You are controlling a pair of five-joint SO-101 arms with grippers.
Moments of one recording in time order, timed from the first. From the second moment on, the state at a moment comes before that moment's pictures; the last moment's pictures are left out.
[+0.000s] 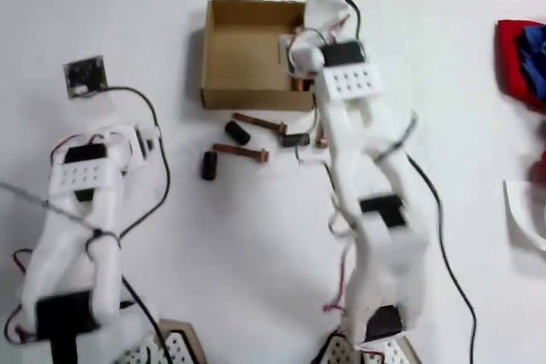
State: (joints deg) left arm -17.8 -11.7 44.7 37.4 8.8; right arm -16.0 35.6 -41.4 61.8 -3.4
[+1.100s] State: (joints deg) left arm -18.2 3.8 36.0 41.6 9.0; right arm -17.3 79.3 -88.9 66.9 -9.1
